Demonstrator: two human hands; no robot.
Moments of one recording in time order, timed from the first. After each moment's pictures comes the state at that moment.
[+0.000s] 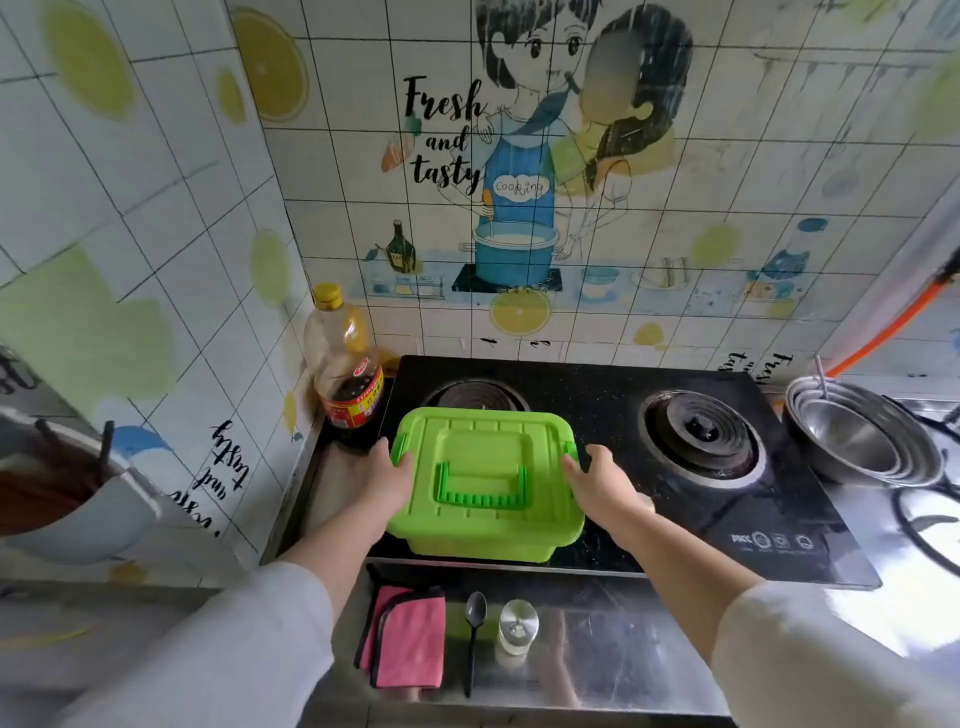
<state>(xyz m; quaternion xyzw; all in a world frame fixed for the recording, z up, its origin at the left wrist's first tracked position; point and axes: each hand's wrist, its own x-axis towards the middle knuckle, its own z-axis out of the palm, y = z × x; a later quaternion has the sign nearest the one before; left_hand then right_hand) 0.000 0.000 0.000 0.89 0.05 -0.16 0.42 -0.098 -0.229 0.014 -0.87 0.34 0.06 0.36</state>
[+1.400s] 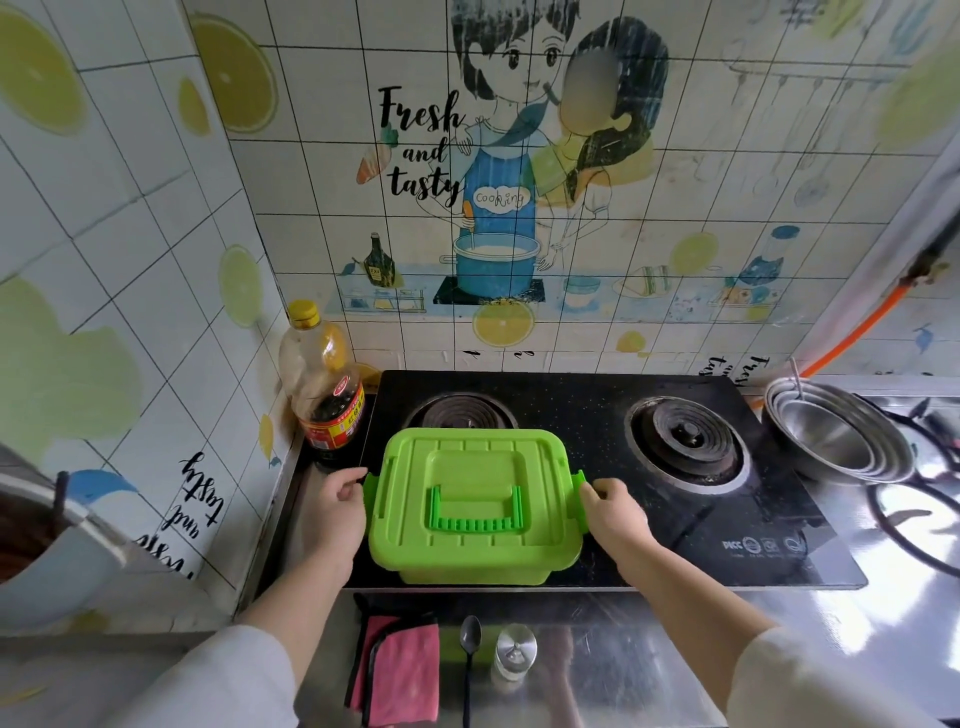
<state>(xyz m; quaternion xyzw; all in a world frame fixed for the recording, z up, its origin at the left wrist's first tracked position) 0.019 0.032 -0.041 0.81 0.11 -0.07 0.57 -0.100 -0.249 -0.032 -0.79 0.43 0.02 0.43</state>
